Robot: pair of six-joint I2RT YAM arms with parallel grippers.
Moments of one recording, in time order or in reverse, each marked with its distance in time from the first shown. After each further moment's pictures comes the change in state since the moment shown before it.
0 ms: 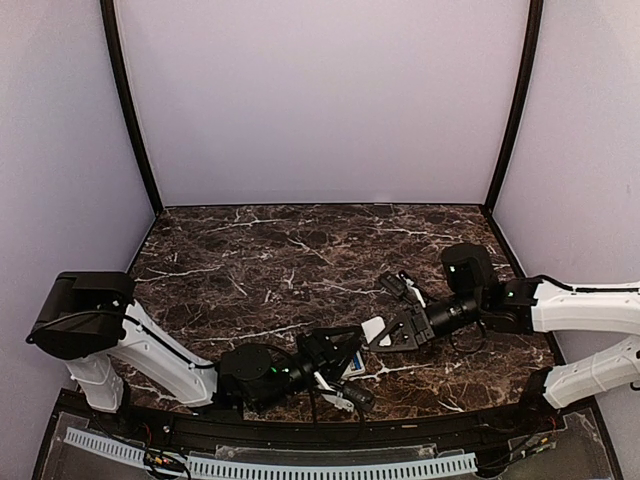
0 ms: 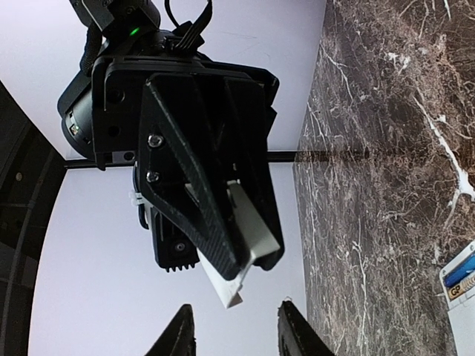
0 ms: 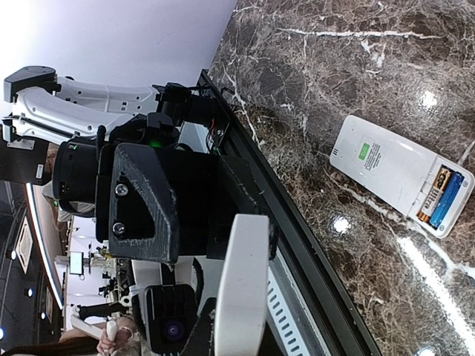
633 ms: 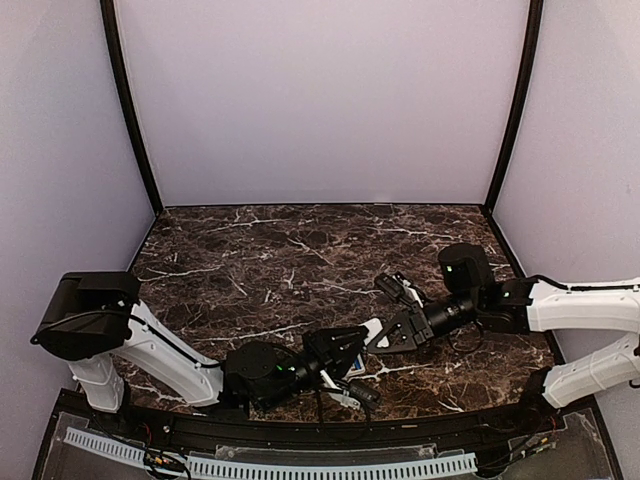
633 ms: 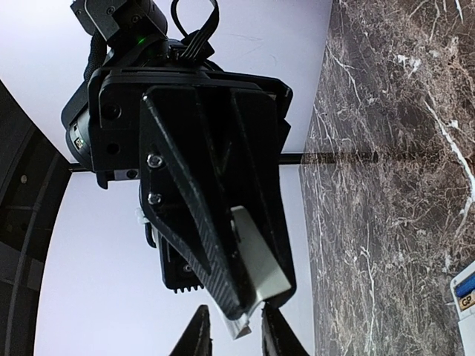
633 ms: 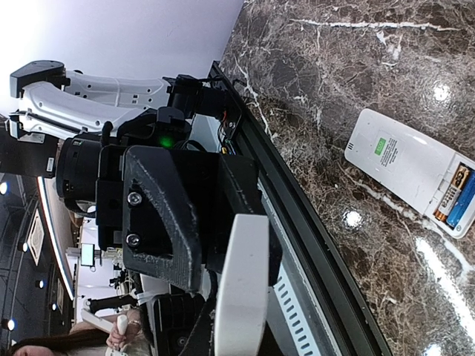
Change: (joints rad) left arm 0.000 0.024 0.043 0.007 0.024 0.036; right arm 0.000 0.026 0.000 0.040 -0.054 0.024
